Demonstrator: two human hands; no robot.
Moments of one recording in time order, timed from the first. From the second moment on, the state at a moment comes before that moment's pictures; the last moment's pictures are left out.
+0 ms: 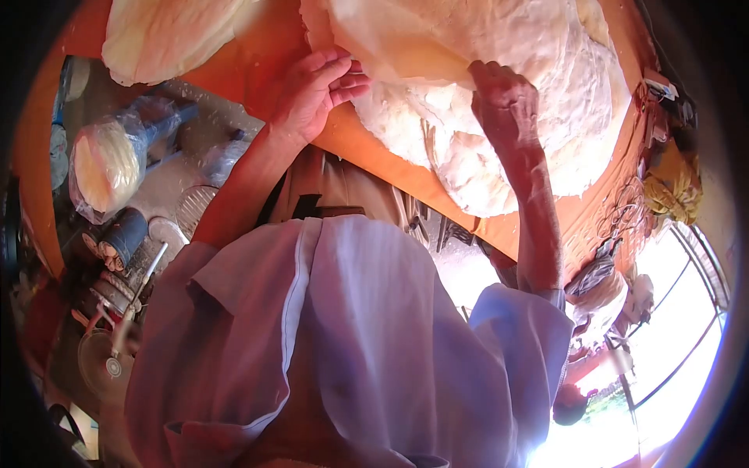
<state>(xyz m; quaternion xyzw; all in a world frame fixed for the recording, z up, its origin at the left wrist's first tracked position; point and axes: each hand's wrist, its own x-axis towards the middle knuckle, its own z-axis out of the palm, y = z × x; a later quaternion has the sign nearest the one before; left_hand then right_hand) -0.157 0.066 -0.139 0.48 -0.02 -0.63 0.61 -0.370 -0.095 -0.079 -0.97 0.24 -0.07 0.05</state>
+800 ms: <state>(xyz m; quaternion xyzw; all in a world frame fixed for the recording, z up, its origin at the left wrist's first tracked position) -0.174 0.041 -0.123 0.29 -0.01 -0.73 0.63 -0.351 -0.106 -0.086 -0.94 0.32 -0.13 0.04</state>
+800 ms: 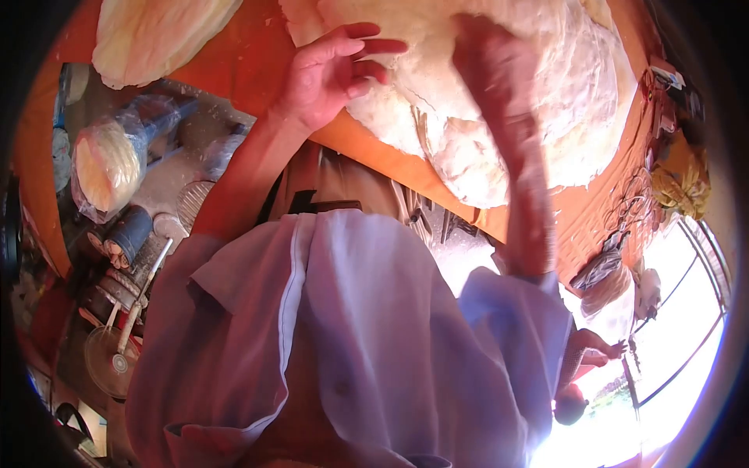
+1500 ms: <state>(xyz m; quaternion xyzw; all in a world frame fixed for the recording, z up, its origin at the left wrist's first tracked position) -0.194 0.069 -0.134 0.43 0.00 -0.66 0.61 -0.384 -0.083 -0.080 -0.95 0.29 -0.07 0.11</state>
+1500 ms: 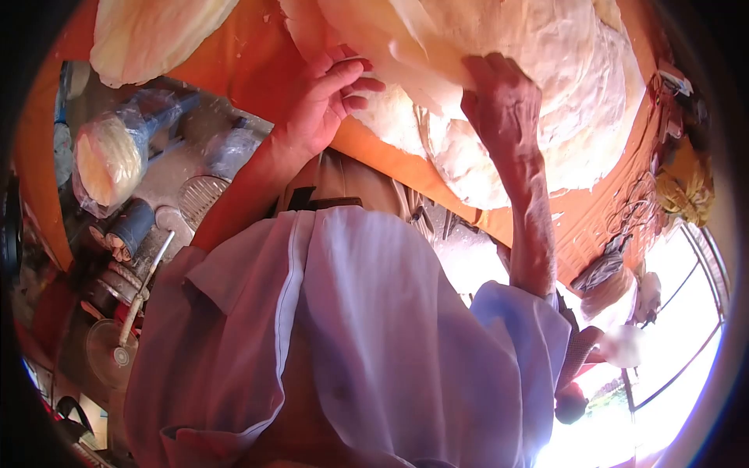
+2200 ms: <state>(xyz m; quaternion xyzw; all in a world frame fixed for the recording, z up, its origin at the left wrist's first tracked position) -0.212 0.030 -0.128 0.54 -0.04 -0.61 0.58 -0.459 -0.032 -0.092 -0.45 0.65 -0.38 0.49</state>
